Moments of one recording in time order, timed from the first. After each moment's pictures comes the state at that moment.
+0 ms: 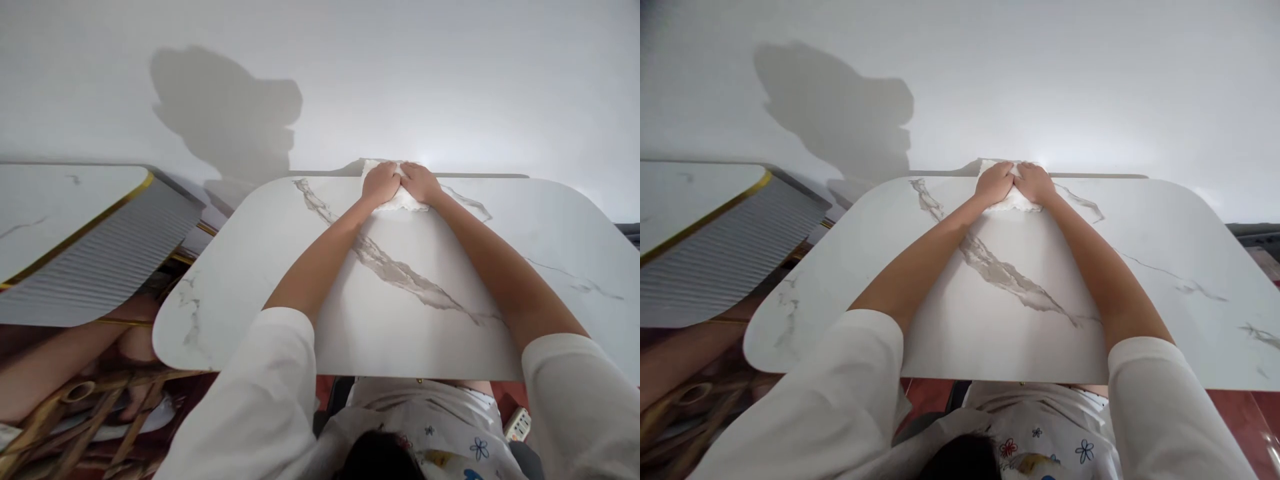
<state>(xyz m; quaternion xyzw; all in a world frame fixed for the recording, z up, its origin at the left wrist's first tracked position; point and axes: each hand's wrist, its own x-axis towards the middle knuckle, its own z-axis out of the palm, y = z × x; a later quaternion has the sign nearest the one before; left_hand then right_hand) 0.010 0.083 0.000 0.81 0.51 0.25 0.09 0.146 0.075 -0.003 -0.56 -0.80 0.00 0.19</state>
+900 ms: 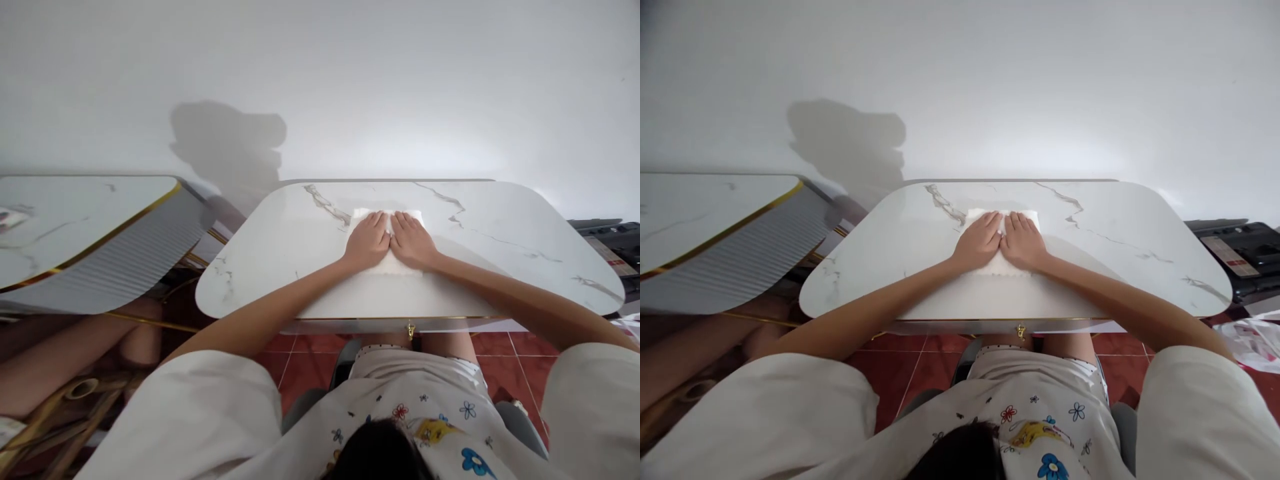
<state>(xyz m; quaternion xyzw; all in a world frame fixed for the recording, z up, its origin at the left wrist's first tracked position) -0.034 -0.099 -0.006 0.87 0.45 0.20 0.02 0.108 -0.123 -0.009 -0.58 -0.80 -0.03 0.15</state>
